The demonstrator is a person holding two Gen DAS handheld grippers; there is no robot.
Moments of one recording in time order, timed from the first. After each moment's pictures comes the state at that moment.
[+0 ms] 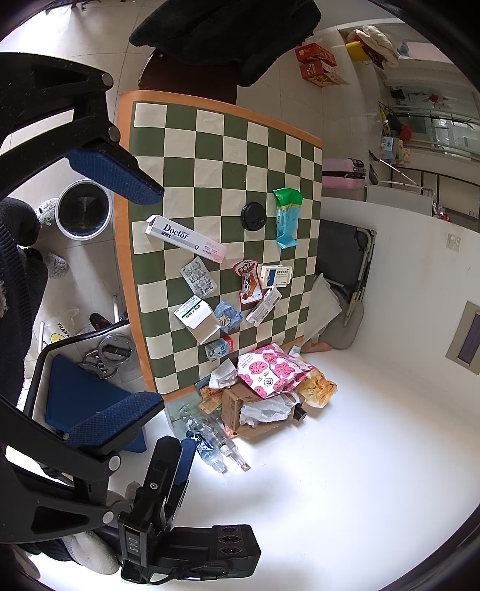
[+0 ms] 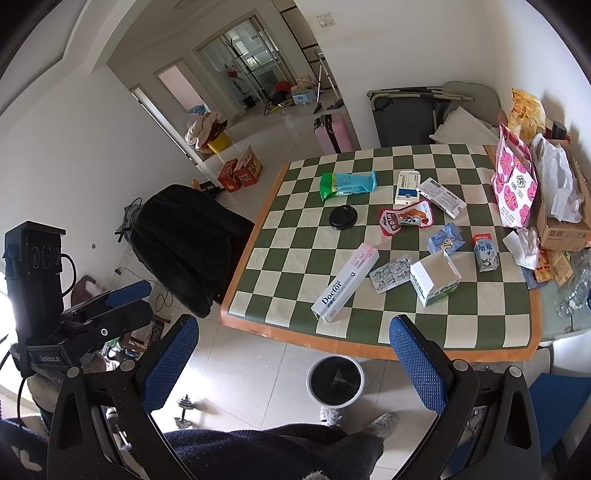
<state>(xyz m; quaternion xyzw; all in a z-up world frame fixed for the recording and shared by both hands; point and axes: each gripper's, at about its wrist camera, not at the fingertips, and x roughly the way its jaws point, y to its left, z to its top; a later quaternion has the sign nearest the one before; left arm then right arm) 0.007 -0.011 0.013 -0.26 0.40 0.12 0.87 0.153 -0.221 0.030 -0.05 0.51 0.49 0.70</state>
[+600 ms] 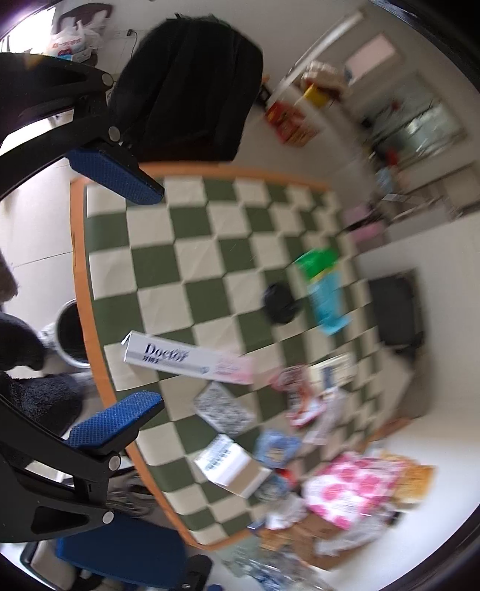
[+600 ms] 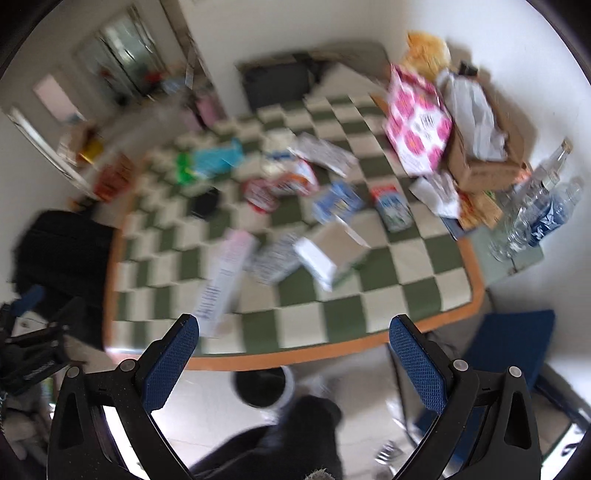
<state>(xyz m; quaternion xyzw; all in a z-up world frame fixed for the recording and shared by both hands) 0.144 0.066 -0.157 -0.08 0.57 0.23 0.79 0.237 -0.179 -0.114 -0.12 0.58 0.25 0.77</state>
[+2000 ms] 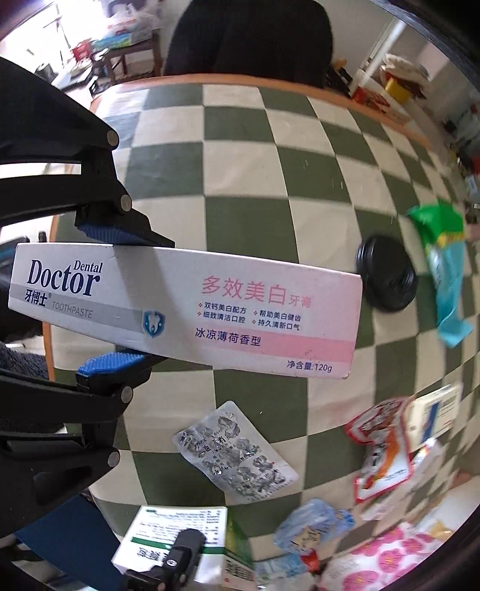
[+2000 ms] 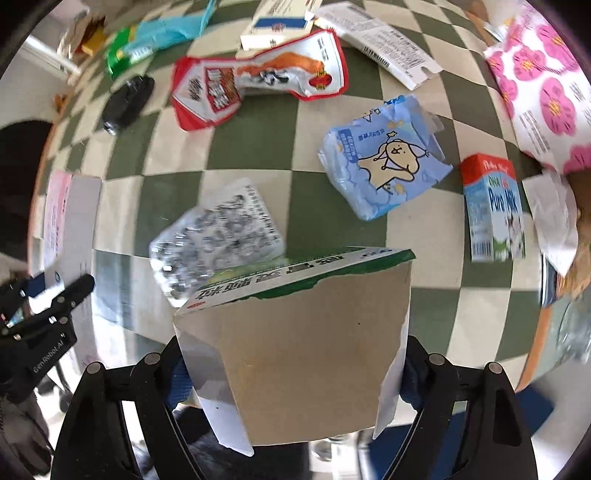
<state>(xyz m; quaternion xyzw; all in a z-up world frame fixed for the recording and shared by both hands) 0.176 0.037 -0.288 -0.17 0.64 0.28 0.70 0.371 -0.113 -0.322 -0.23 0.68 0.29 0.63</state>
